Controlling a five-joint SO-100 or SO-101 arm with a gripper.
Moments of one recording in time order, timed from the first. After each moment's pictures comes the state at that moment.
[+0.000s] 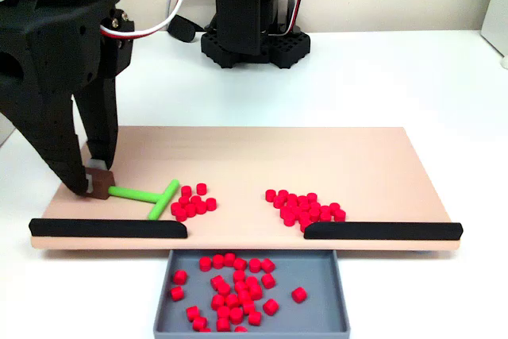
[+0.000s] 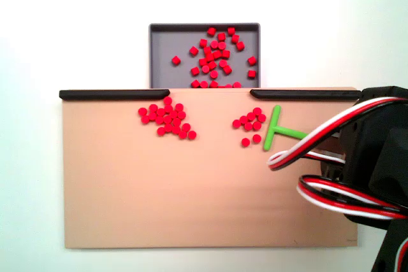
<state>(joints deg) 21.9 51.9 52.0 88.9 -184.0</state>
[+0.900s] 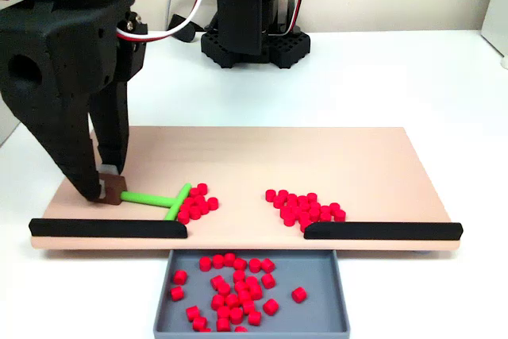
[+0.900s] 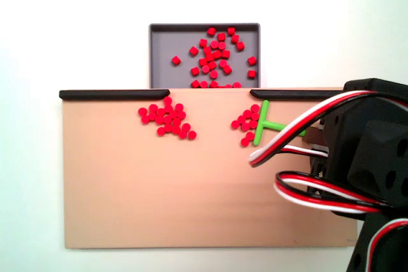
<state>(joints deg) 19.7 51.7 51.9 88.3 -184.0</state>
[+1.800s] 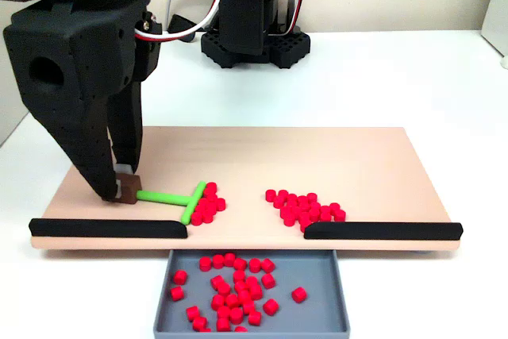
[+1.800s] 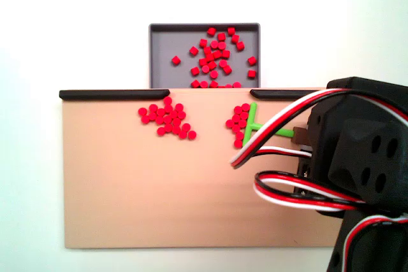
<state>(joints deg) 18.1 52.1 52.7 88.9 -184.0</state>
